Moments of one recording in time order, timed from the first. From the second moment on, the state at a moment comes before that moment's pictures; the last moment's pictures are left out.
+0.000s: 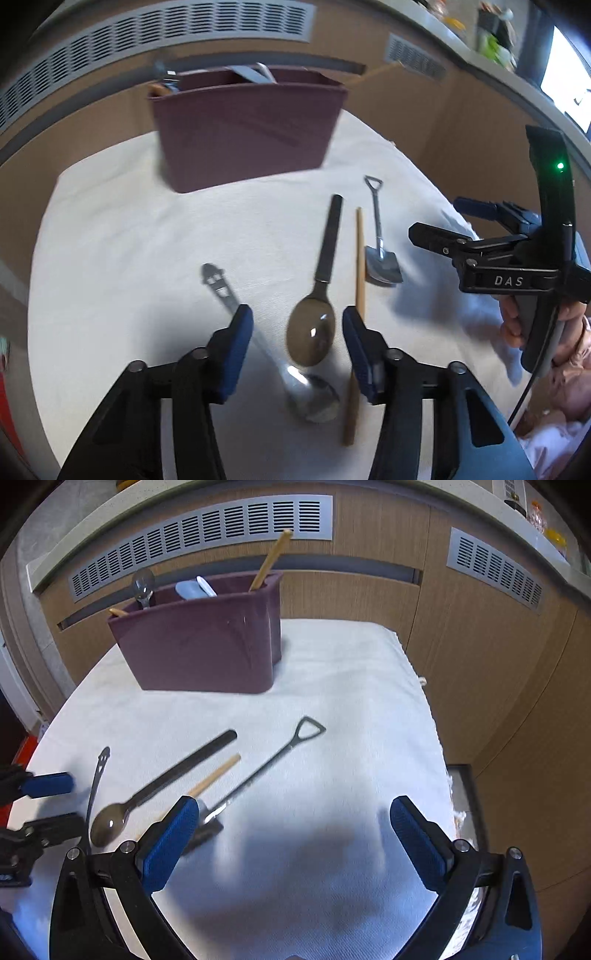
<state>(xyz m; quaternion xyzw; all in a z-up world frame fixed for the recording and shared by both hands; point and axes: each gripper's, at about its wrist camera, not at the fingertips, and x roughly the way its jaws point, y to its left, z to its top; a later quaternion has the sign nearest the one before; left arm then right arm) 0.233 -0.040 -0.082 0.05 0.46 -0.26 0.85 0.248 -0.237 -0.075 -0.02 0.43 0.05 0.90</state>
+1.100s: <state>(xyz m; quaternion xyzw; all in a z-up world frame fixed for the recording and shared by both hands) 0.287 -0.049 -0.100 0.05 0.52 -0.18 0.83 0.280 -0.238 -0.079 0.02 0.47 0.05 0.88</state>
